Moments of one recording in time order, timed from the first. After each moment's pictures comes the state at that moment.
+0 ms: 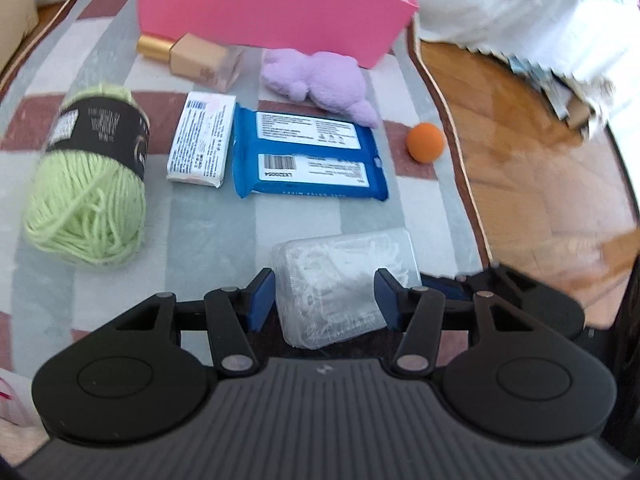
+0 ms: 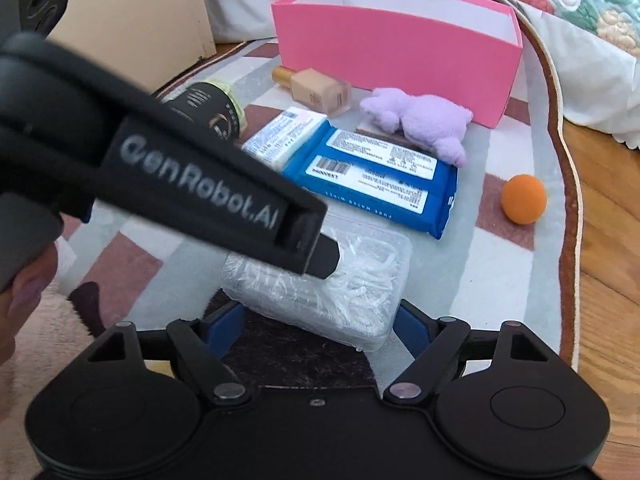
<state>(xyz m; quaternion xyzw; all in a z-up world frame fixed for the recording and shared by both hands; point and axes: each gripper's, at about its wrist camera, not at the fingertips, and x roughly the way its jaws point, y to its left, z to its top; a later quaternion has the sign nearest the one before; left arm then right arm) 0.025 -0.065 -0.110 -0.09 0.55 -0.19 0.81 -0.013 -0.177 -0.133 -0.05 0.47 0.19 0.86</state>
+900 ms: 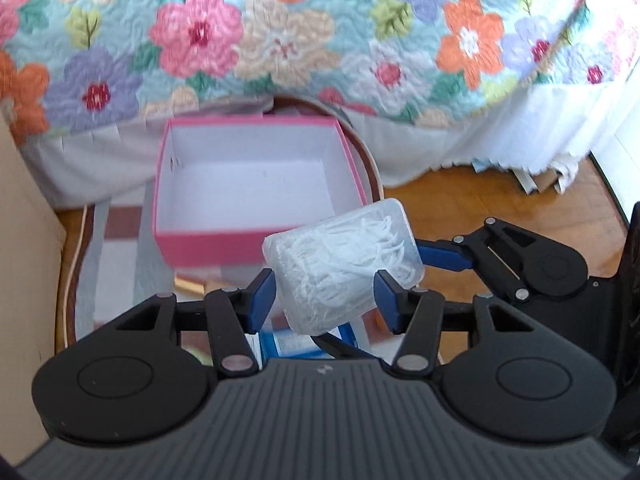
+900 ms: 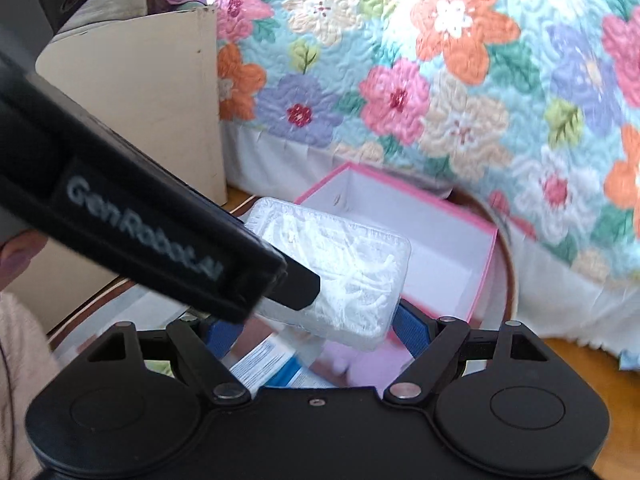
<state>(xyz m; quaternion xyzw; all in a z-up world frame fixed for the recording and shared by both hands) 0.120 -0.050 0.087 -0.03 0.44 -0.21 0.87 0.081 -0.168 0.052 -0.12 0.34 0.21 0.91</state>
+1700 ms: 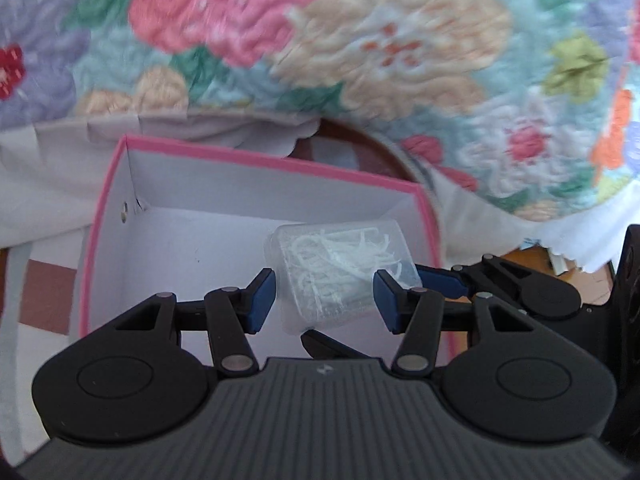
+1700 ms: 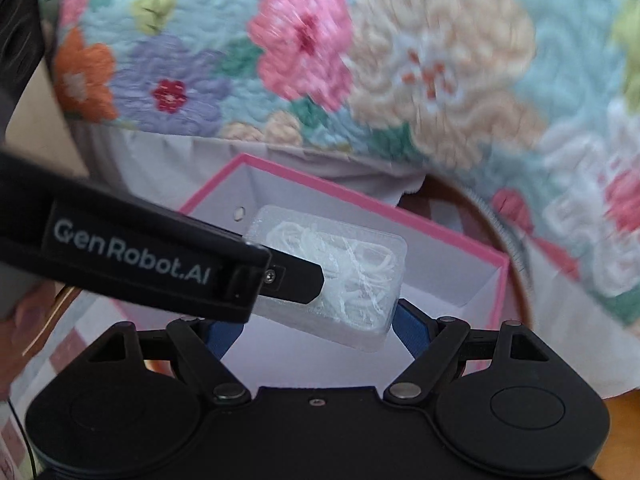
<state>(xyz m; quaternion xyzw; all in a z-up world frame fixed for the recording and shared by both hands) 0.353 -0.063 -0.046 -0.13 0.47 -0.24 0.84 0.315 -0.185 -0.034 -0.07 0.42 0.18 0.89</state>
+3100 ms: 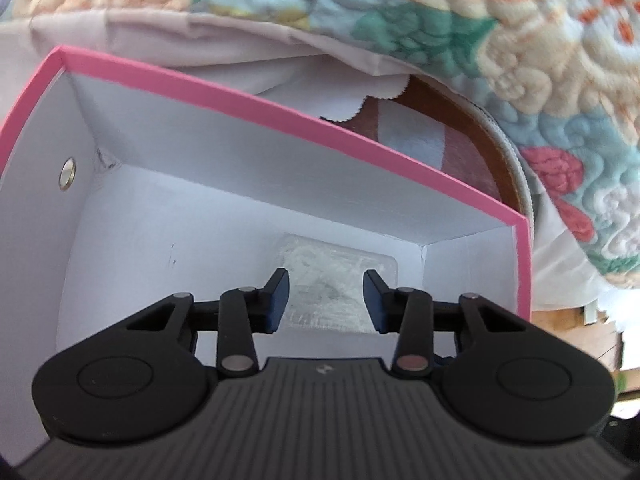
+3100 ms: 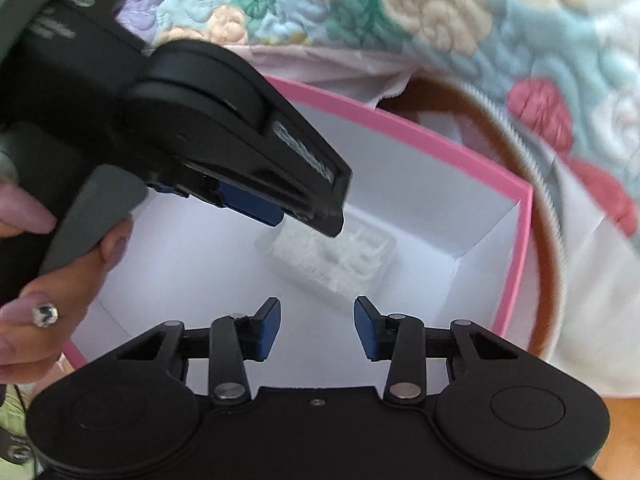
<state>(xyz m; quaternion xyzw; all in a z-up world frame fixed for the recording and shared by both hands) 0.422 -0.105 -0.129 -0.19 0.55 -0.16 0.80 0.352 -0.205 -0.103 -0.10 0.50 0.16 0.84</state>
